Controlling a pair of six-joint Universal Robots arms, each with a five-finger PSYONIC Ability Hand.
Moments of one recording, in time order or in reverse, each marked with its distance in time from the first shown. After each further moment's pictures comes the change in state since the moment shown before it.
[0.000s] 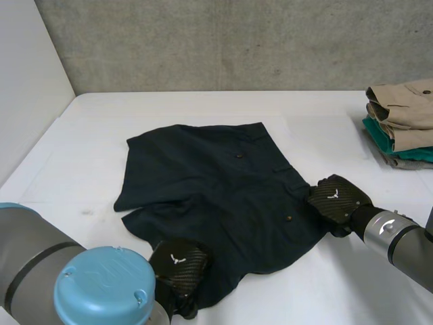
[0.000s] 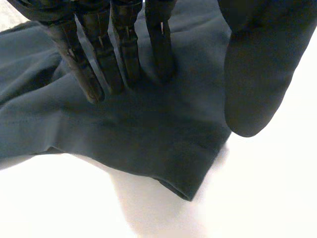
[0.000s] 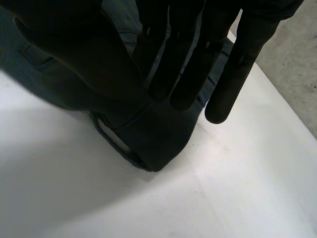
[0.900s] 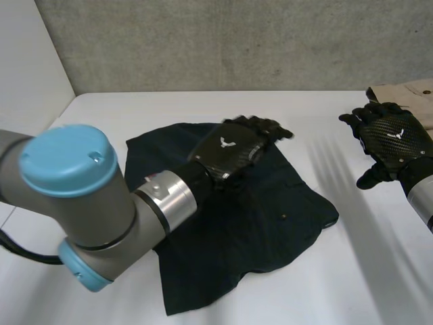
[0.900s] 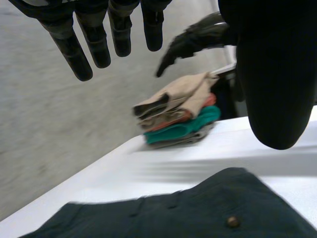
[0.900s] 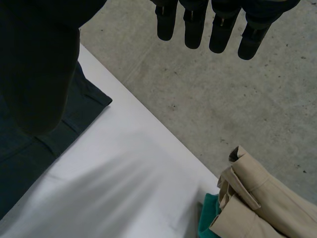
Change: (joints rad) left arm 0.231 -0.053 0.336 0.270 0.646 -0.004; right arm -0.054 -0.338 0.069 -0.179 0.171 0.367; left_hand -0.305 -0.277 -0.278 -0.274 -0.275; right_hand -0.877 -0.963 -0.974 -0.982 -0.971
